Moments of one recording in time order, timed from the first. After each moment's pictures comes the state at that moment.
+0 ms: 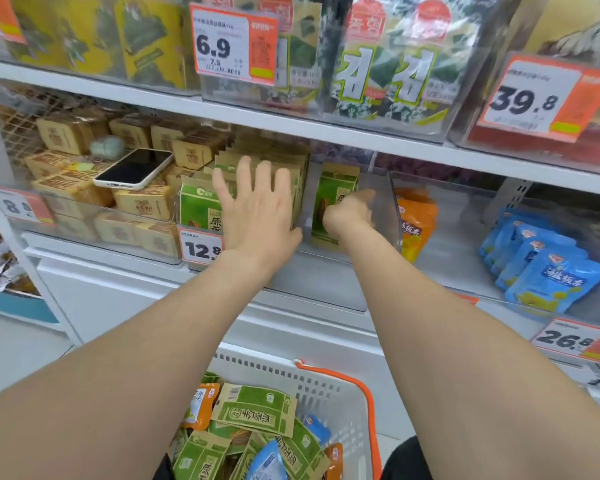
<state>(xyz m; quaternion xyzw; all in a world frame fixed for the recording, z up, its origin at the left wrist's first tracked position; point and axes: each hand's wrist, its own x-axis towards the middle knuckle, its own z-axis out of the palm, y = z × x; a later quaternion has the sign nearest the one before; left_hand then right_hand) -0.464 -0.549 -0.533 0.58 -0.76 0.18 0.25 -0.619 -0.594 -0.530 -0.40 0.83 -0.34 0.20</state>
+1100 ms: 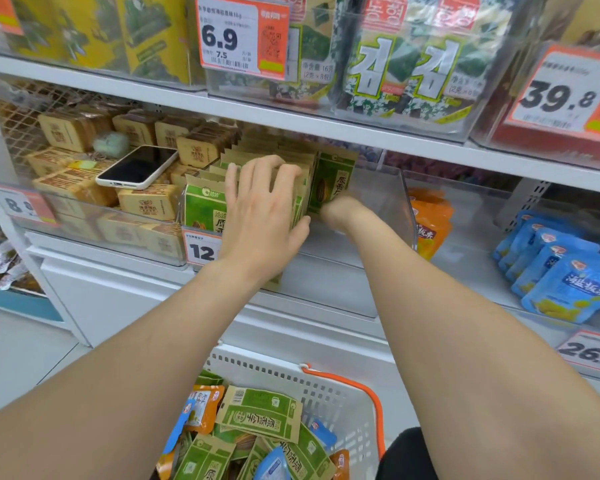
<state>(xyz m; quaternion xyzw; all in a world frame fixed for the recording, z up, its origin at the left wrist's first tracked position) -0.448 -0.551 -0.537 0.46 -0.78 0.12 0.41 -0.617 -0.619 -0.525 -0.54 0.79 -0.19 0.21</state>
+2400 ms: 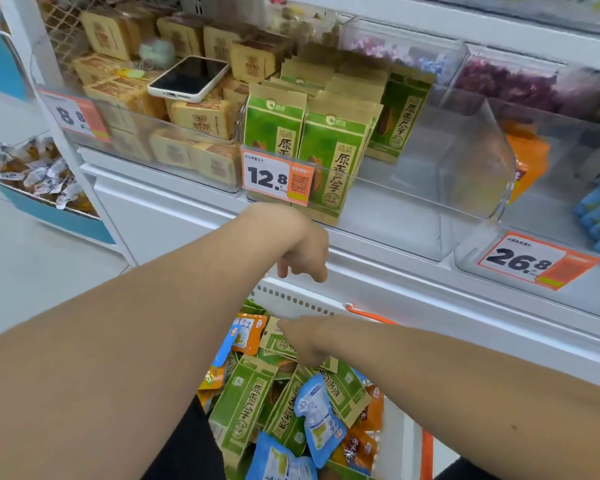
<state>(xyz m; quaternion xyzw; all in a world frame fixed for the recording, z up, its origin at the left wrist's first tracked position) -0.413 -0.539 -0.582 0.45 -0.82 -0.24 -0.26 -0.496 -0.478 -0.758 -0.77 0.49 0.35 0.20</state>
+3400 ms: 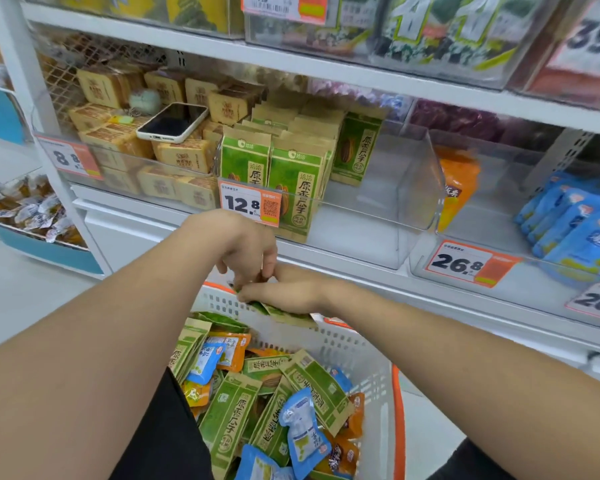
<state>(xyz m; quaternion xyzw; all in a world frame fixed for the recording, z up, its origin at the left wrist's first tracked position) -0.376 -0.533 -0.548 0.48 -0.81 -0.21 -0.27 -0.502 -0.473 -0.613 -0.69 0.60 -0.05 0.40</state>
